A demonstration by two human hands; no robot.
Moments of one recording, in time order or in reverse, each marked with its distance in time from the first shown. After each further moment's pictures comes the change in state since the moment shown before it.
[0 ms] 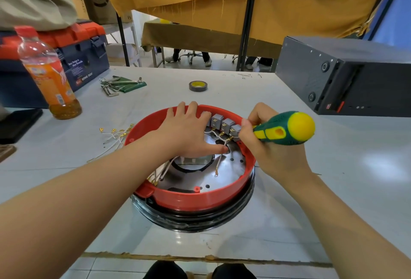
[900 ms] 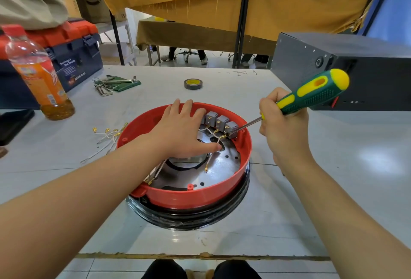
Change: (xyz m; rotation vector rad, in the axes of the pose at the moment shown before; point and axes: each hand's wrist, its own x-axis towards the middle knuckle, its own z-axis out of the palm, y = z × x) left_hand 0.002 -0.004 0.011 -0.049 0.040 0.033; right_hand 0.019 0.019 -0.004 0.264 0.272 0.435
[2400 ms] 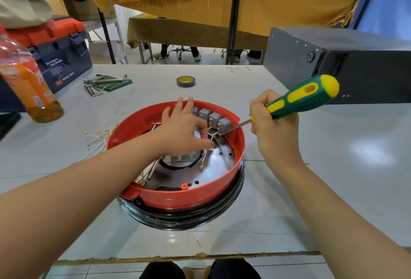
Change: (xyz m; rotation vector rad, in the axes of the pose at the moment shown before) left_hand -0.002 0.014 -0.011 -0.358 -0.095 0.020; right_hand -0.011 0.002 0.001 -0.046 0.004 -0.071
